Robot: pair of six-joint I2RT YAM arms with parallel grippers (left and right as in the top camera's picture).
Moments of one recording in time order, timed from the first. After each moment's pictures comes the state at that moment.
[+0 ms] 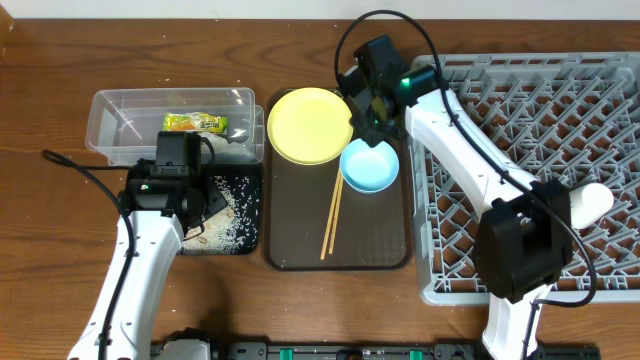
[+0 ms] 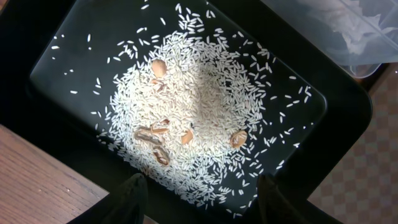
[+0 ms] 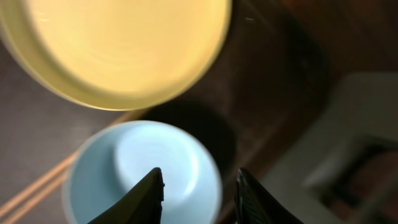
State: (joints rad) left arm -0.02 1.29 0.92 -0.91 -0.14 -0.64; right arm 0.47 2.04 1.77 -0.94 0.02 -0.25
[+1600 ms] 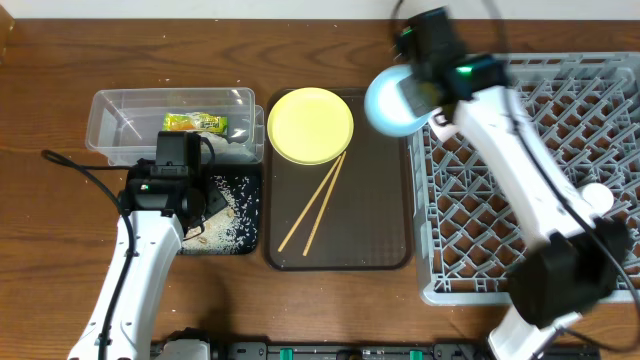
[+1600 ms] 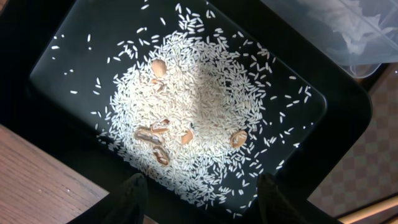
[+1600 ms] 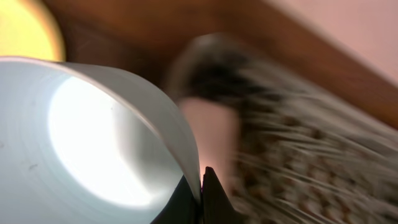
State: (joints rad) left arm -0.02 1.29 0.92 -0.91 -0.14 -0.64; right arm 0.34 1.85 1.77 -0.91 0.31 -0.13
